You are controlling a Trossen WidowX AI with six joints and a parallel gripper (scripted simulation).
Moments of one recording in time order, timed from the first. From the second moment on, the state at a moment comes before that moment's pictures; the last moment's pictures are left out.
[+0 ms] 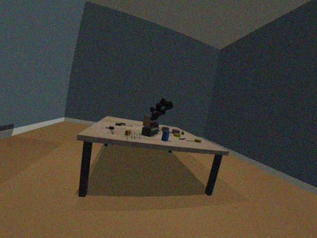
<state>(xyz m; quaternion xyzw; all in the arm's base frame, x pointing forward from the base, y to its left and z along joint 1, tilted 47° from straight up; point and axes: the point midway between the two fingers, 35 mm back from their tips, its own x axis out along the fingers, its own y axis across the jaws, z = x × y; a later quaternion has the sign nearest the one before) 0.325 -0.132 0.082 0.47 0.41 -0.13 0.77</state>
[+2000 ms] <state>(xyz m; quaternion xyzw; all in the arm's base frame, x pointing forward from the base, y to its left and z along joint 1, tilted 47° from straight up) 0.430 -0.159 0.001 0.38 0.39 0.07 0.84</state>
